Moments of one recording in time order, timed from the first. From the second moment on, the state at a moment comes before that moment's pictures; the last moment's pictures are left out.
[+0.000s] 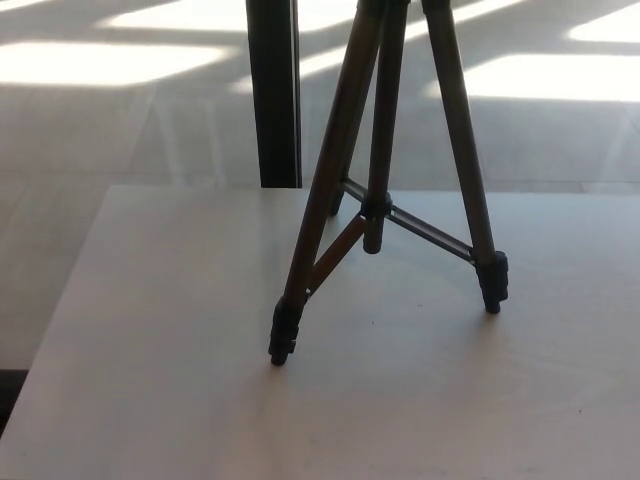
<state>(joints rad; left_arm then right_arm) 0.14 0.49 0.79 0.06 0.02 0.44 -0.56 -0.06 -0.78 -0.66 0.20 -0.24 0.45 0.44</state>
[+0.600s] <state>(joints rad) 0.28 0.47 1.04 0.62 -0.07 0.37 -0.43 -0.01 -0.49 -1.09 0.64 -0.06 0.33 0.22</state>
